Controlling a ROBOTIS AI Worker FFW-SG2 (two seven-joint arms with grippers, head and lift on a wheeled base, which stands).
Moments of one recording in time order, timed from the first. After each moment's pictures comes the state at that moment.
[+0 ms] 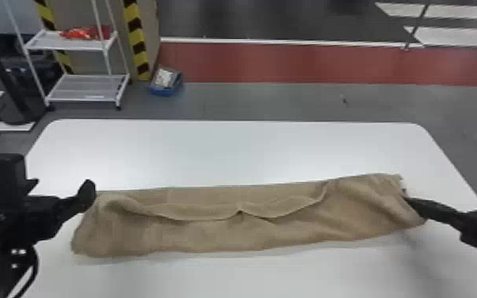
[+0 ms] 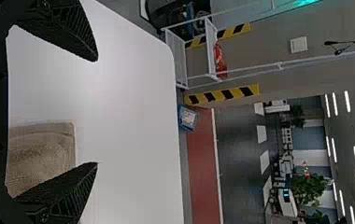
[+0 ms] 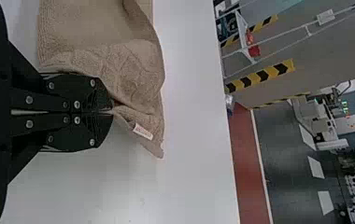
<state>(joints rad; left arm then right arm) 0.28 0.17 0.18 -2.14 0.07 0.74 -0.02 0.05 -0.29 -0.54 -1.67 -0.01 0.77 1.00</state>
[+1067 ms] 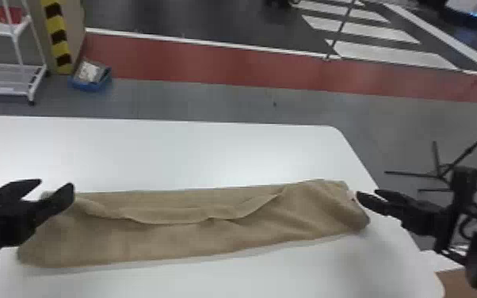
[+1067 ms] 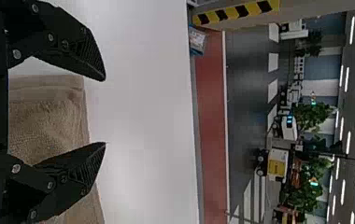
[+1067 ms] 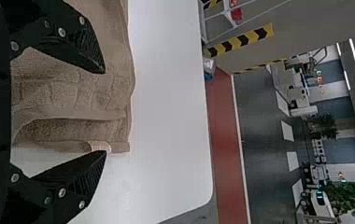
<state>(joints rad) 0.13 0.17 0.00 -1.93 0.12 0.69 -0.20 0.05 -0.36 -0.64 -1.60 -0.05 0.66 0.95</state>
